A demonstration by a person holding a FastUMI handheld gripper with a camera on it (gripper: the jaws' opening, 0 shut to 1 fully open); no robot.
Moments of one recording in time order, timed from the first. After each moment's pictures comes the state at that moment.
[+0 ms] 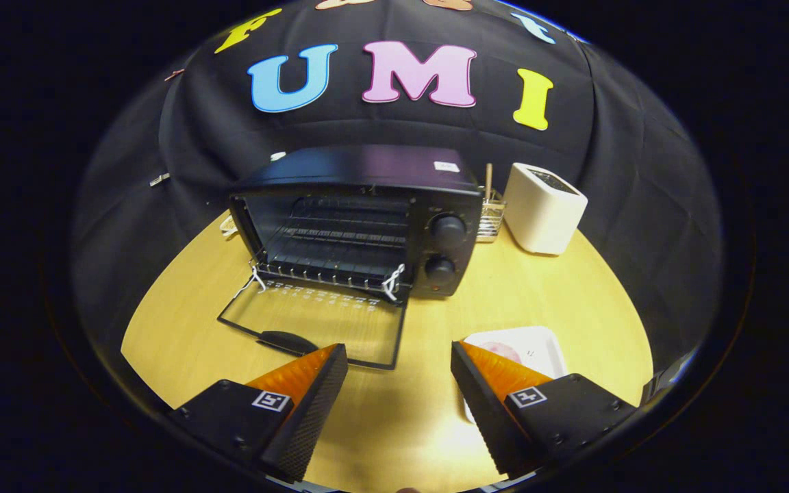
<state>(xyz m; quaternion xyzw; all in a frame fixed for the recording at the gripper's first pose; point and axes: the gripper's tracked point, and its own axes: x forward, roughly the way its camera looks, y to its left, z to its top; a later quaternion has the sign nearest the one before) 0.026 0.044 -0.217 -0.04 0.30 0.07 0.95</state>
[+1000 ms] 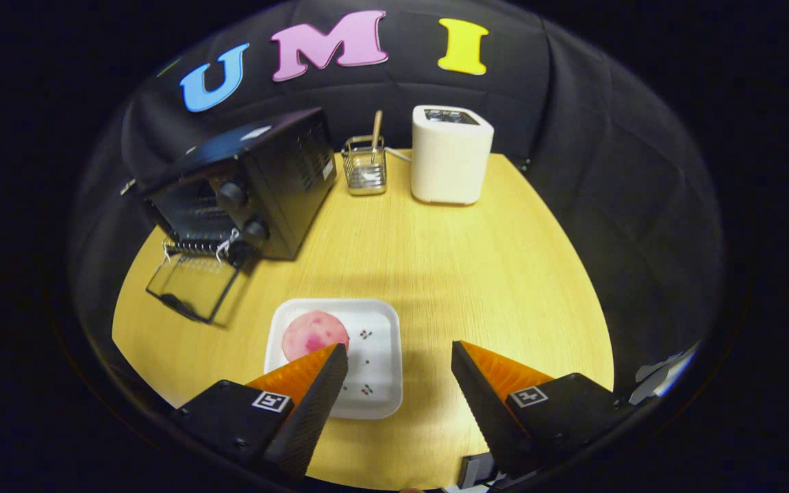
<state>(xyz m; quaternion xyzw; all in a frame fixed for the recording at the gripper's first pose) 0.041 -0.175 -0.287 -0.04 0.42 0.06 0.91</state>
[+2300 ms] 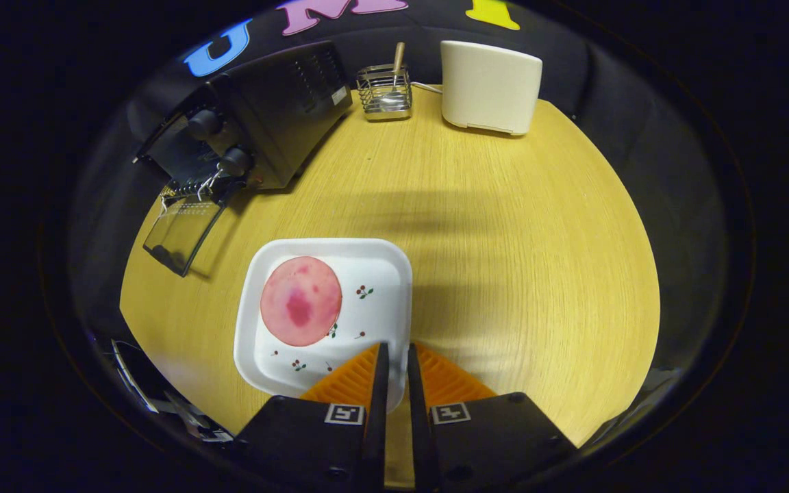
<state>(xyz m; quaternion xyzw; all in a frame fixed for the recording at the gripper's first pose) 0.039 -0.166 -0.347 -0.01 0.52 0.11 0.85</state>
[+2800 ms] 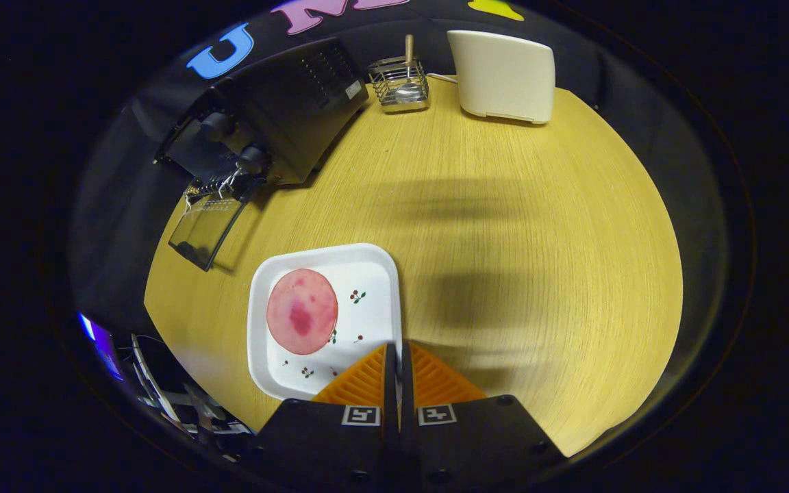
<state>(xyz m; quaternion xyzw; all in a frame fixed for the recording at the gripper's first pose) 0.033 -0.159 -0.347 0.02 0.53 0.17 0.83</state>
